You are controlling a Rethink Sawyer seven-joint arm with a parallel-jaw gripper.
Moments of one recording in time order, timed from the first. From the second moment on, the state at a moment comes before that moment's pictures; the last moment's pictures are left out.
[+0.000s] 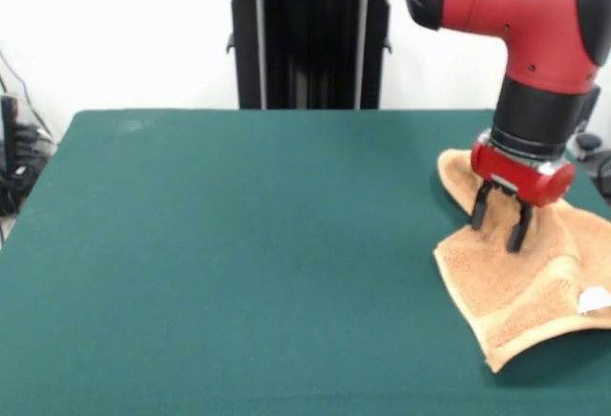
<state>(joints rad) 0.33 -0.35 -0.27 1.59 0.37 0.25 2.60</state>
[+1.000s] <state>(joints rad) 0.24 -0.37 -0.41 1.55 0.37 0.29 2.60</state>
